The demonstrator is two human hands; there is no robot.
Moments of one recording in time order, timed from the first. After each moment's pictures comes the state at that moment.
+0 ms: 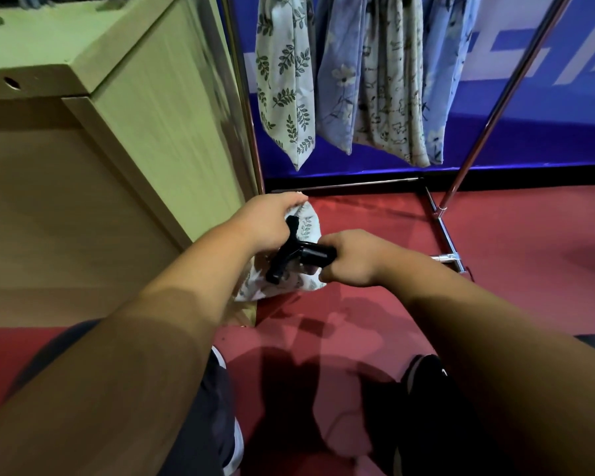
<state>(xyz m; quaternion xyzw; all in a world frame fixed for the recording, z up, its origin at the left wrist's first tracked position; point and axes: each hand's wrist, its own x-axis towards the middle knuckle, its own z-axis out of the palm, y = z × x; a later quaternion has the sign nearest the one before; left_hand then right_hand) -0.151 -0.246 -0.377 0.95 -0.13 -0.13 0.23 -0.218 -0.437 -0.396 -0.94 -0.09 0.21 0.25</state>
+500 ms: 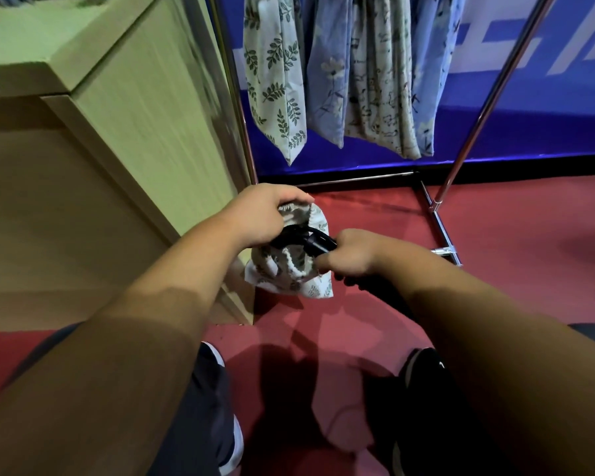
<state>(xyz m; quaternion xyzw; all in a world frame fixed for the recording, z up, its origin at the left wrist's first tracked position) -0.157 -0.249 -0.363 0.93 -0.17 -0.13 0.31 -0.215 -0.443 -0.399 -0.89 0.07 0.30 0.35</state>
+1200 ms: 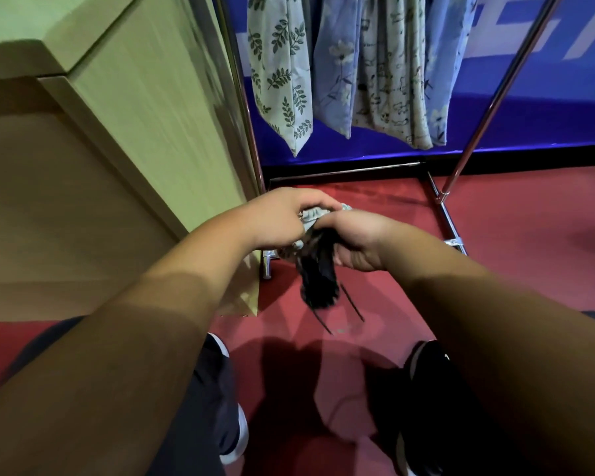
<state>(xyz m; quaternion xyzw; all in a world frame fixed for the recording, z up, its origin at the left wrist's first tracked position) -0.173 -0.258 -0.362 0.88 -0.24 -0.23 0.34 -0.199 -0.419 -0.412 -0.55 0.17 0.32 0.75</state>
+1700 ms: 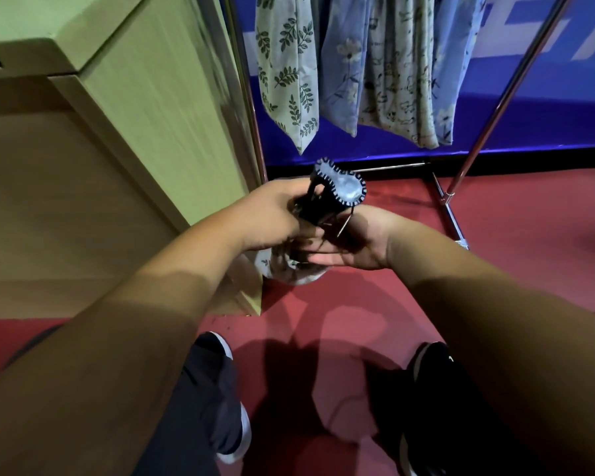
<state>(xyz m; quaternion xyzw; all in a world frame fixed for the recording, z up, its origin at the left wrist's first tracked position) -0.177 -0.242 -0.357 0.83 -0.24 -0.20 0.45 -0.198 -0.427 -0.401 -0.53 0.17 0.36 0.75</state>
